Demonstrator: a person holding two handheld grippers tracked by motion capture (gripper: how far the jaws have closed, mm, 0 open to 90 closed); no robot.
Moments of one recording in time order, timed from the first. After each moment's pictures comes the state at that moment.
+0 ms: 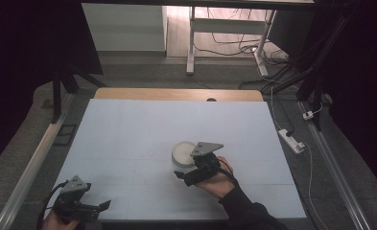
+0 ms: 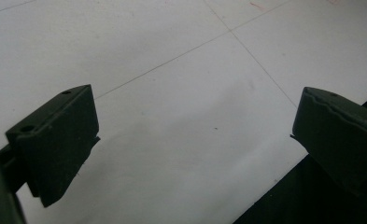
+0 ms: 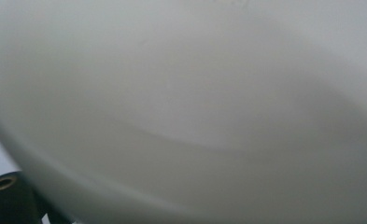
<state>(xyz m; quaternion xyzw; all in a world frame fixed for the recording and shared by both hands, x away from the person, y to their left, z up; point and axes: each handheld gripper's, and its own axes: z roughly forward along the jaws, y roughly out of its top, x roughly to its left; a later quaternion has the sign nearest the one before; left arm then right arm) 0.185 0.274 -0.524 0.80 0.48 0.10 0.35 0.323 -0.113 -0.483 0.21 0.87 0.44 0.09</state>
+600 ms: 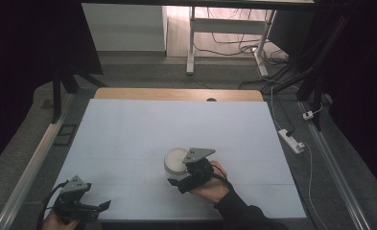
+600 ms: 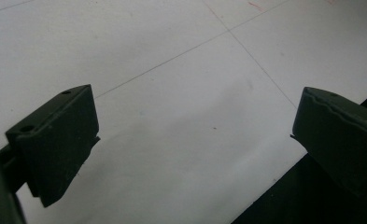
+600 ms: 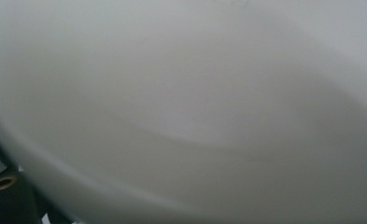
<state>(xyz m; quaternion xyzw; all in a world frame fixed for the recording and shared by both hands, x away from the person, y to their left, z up) 0.185 0.274 -0.524 0.80 0.48 0.10 0.35 0.309 -0.098 -0.488 0.18 0.88 0.43 0.08</state>
